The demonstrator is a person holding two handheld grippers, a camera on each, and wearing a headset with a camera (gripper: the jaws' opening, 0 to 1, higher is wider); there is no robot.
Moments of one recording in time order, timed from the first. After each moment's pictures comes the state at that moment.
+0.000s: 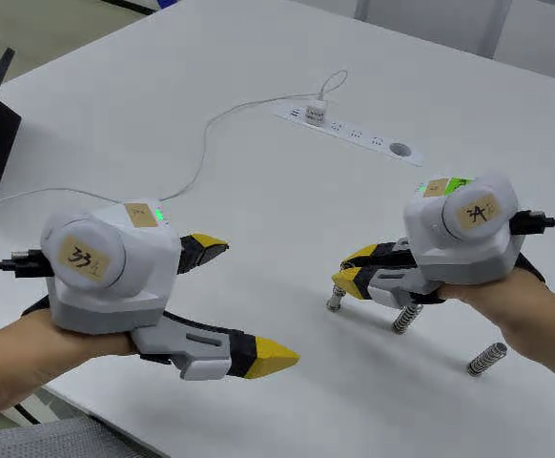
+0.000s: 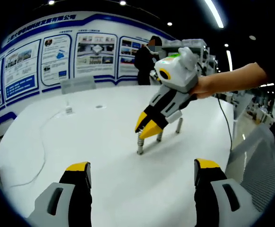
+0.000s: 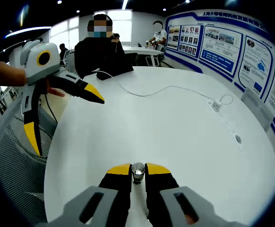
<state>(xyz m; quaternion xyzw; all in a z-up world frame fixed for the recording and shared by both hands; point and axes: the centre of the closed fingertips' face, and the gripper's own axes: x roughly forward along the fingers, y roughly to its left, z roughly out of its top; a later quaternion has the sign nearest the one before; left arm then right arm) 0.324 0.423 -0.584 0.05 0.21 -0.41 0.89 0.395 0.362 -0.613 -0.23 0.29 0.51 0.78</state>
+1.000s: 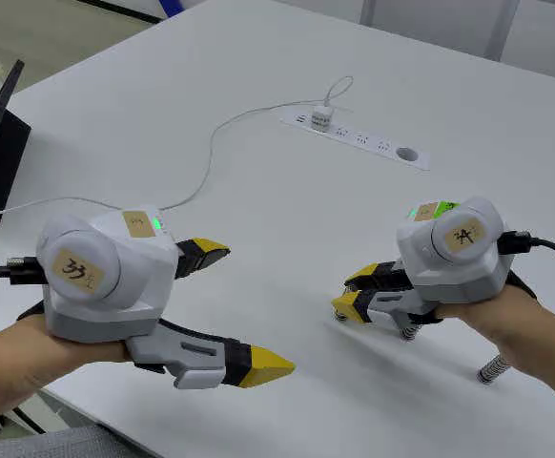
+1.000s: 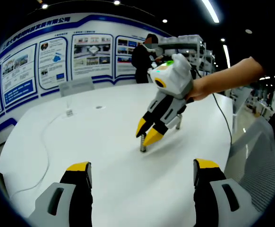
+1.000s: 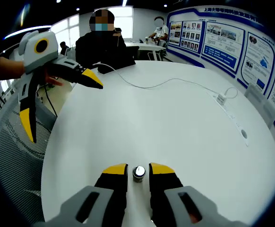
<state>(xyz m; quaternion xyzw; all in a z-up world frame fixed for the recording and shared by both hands) 0.322 0.431 -0.583 0.07 0.21 -0.41 0.88 0.391 0.363 -0.634 -0.23 0.31 0.51 0.77</state>
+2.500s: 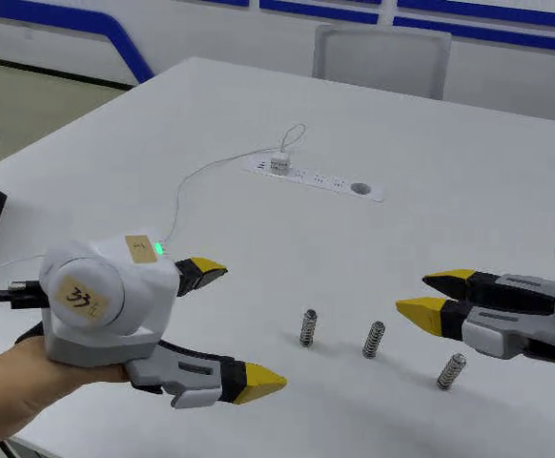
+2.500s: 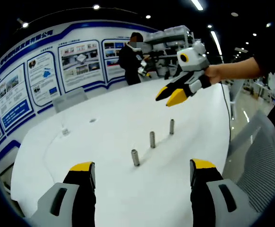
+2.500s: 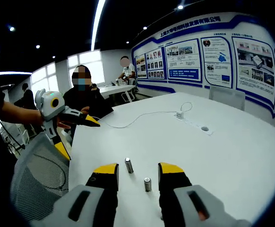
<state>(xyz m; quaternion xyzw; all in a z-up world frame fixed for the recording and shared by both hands) 0.314 0.391 -0.549 0.15 0.19 -0.43 0.87 0.355 0.246 -0.522 -0.05 0.20 0.44 0.87</state>
